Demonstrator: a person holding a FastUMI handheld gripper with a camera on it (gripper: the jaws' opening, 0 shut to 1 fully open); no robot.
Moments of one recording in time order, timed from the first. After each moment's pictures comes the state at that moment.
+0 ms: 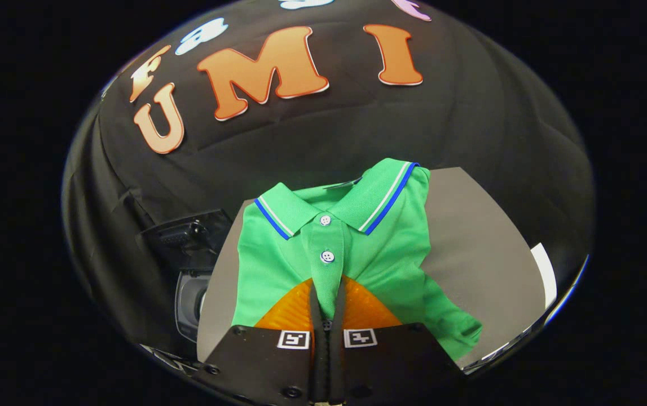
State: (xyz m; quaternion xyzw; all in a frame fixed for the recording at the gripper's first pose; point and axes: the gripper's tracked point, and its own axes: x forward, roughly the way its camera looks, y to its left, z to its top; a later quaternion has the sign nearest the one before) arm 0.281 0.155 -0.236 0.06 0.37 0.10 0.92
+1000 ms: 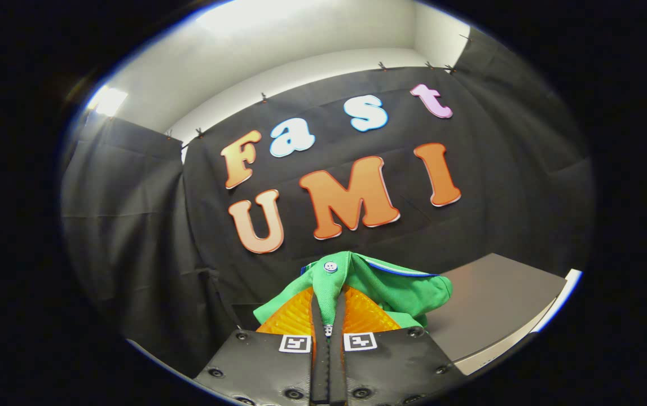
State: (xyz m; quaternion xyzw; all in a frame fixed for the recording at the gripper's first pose) arm 0.146 0.297 -0.081 0.10 0.02 0.22 0.97
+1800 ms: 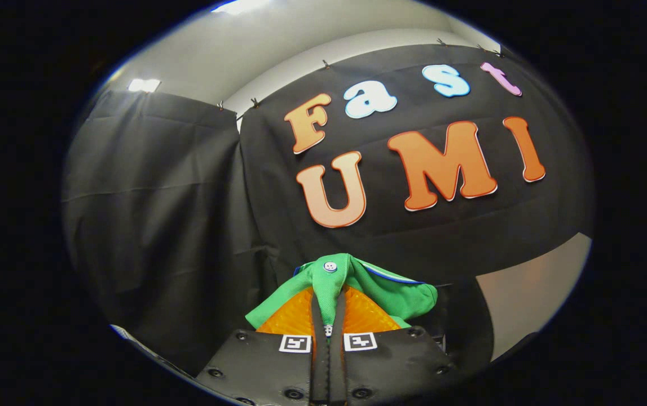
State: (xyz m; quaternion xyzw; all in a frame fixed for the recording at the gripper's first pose) arm 0.161 0.530 -0.148 0.08 0.07 0.35 0.93
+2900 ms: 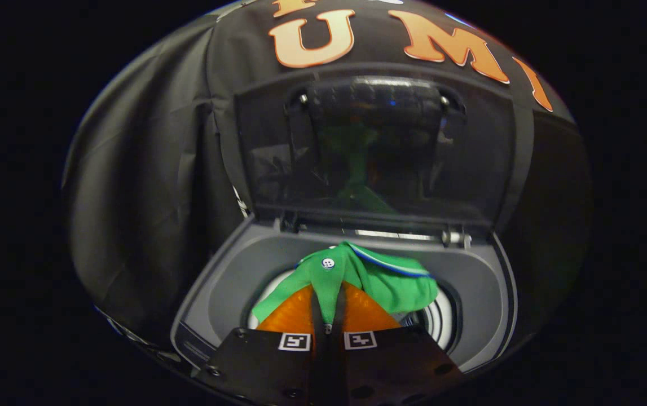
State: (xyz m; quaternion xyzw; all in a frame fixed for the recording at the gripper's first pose) arm 0.219 0.569 -0.533 -0.06 0.34 0.25 0.90
